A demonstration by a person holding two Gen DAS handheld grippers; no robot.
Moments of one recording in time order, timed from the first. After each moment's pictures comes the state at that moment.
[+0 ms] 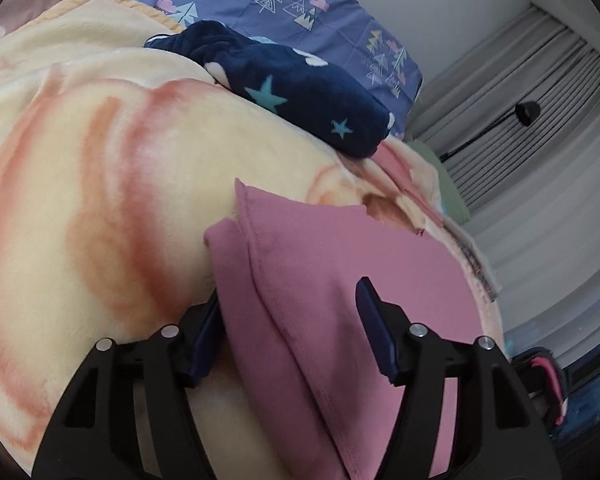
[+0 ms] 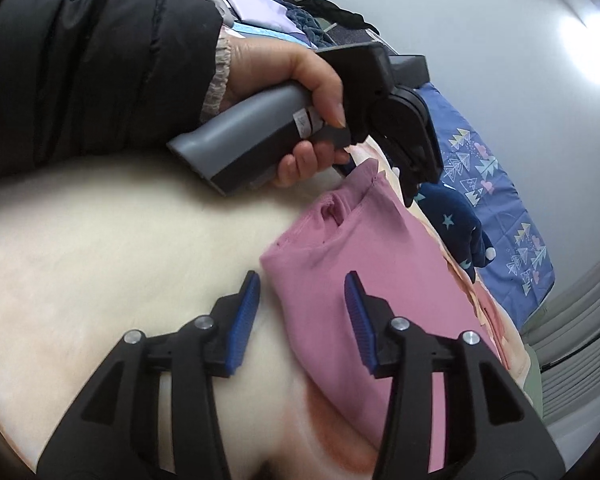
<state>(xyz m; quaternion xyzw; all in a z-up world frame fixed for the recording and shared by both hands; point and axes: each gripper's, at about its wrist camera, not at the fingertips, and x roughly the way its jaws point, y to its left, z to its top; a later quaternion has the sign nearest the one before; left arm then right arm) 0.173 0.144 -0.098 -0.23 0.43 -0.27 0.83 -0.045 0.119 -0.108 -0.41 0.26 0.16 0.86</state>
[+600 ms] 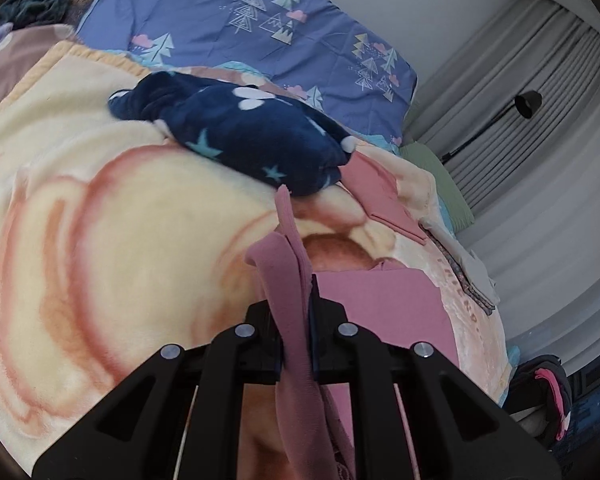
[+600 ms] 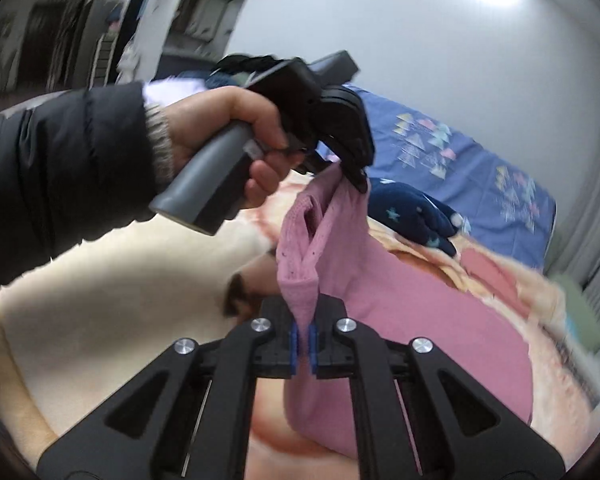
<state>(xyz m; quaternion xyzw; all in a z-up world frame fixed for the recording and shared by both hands) 0.177 0.086 -0.002 -0.19 0.43 -0.25 0.85 -0.047 0.027 -0.017 -0.20 0.21 0.15 0.95</state>
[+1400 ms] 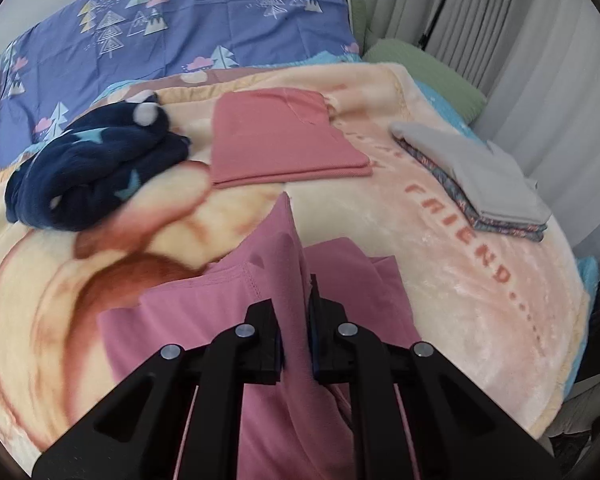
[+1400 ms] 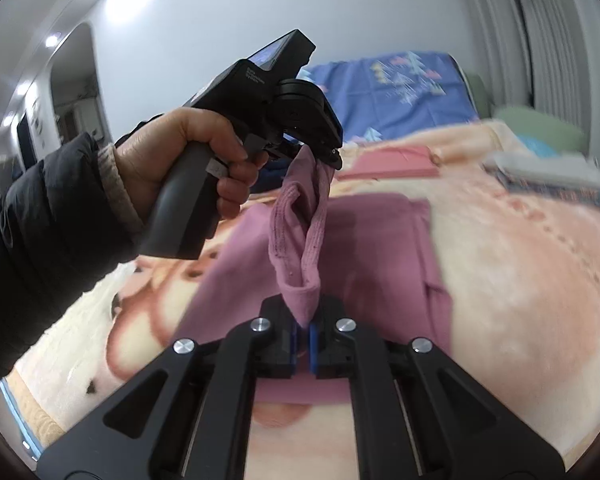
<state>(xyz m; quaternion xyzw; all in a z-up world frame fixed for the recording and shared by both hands) 0.173 -0.227 0.003 0.07 0.45 -0.25 0.85 -0.076 -0.220 -0.023 0.10 0.24 0.04 0.96</state>
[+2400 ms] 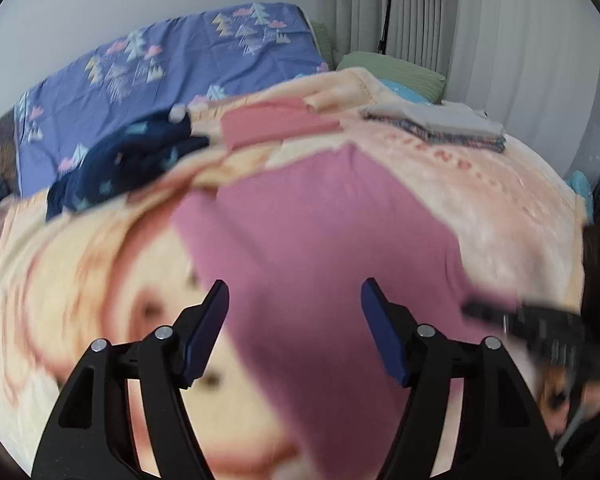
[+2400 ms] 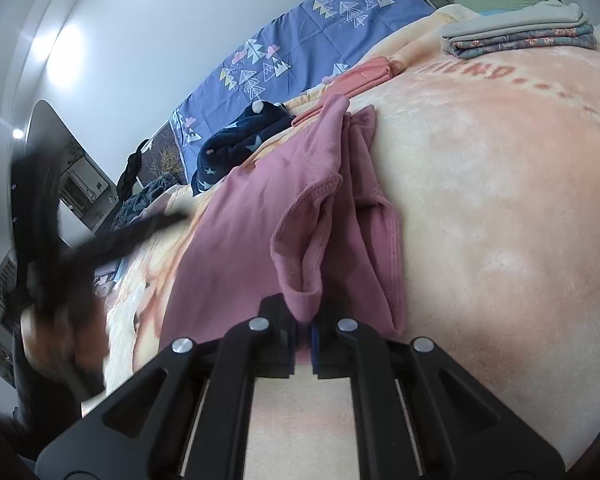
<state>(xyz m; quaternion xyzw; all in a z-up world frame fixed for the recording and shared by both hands) 0.019 -0.115 -0.020 0.12 0.36 -0.28 0.88 -0.070 -0.294 -0.072 0.28 0.31 0.07 0.91</state>
